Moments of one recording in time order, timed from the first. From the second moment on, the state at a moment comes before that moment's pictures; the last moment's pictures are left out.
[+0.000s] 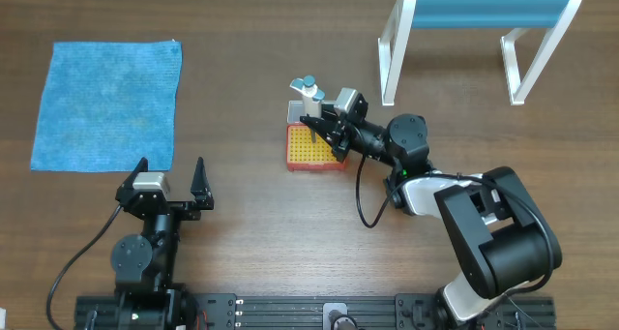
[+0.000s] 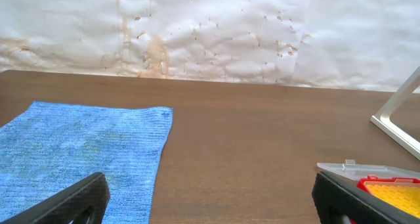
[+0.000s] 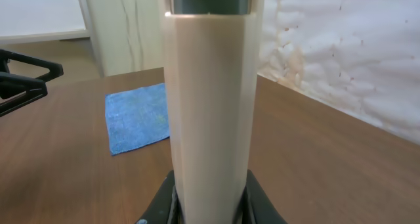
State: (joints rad) left arm 0.02 0.01 0.01 -0.07 0.03 -0.08; right arm 0.35 1.79 0.55 1.24 -0.76 0.03
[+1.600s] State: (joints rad) left arm 0.02 0.01 0.01 -0.07 0.03 -0.08; right arm 0.43 1.41 0.94 0.40 -0.86 -0.01
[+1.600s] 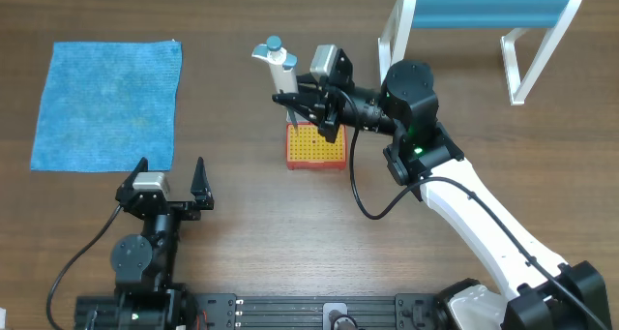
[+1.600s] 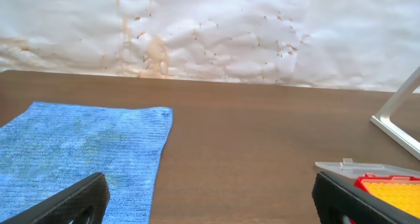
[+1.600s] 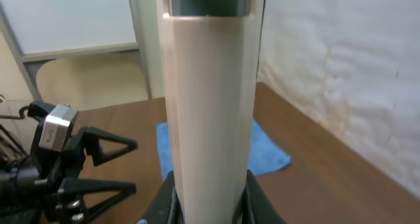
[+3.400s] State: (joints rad) left arm 0.02 0.96 0.61 0.50 1.18 -0.72; right arm 0.43 1.41 0.94 0.32 -1.26 0.35
